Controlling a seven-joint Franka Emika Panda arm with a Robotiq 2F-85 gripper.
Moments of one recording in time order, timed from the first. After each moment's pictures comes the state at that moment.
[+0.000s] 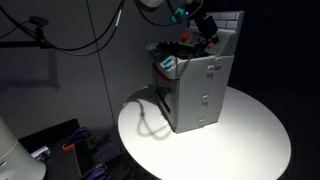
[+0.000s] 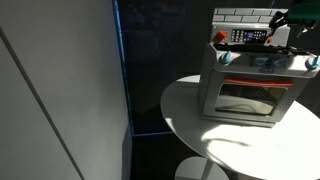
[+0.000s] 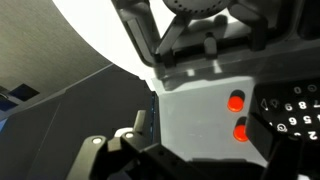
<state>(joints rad) -0.02 0.21 -0.11 -1.80 -0.48 2.44 0.88</state>
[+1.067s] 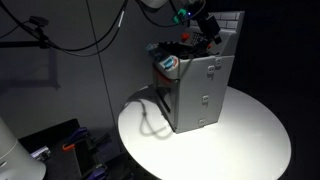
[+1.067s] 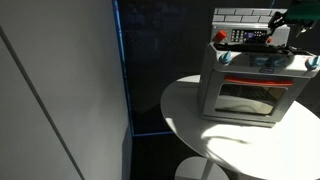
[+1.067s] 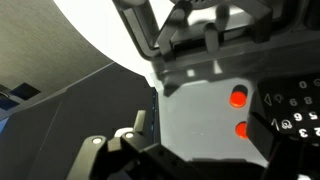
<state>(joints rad) -0.01 0.23 -0.12 -1.77 -0.48 2.44 0.88</state>
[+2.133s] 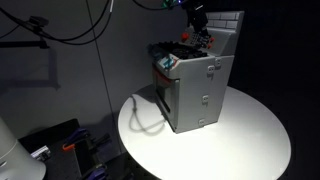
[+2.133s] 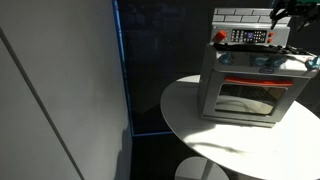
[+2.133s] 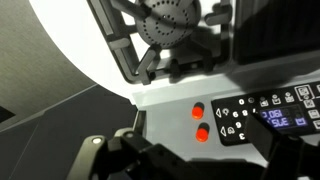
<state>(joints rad) 0.00 0.13 -0.08 -1.80 -0.26 2.33 0.71</state>
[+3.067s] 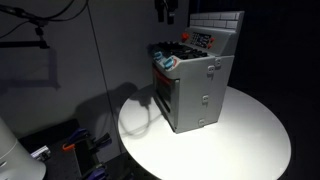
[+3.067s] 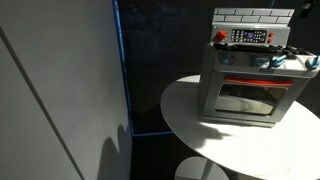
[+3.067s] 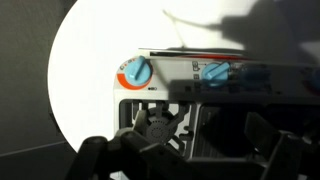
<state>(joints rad) 0.00 -0.08 -0.05 -1.83 0.02 1.81 0.29</state>
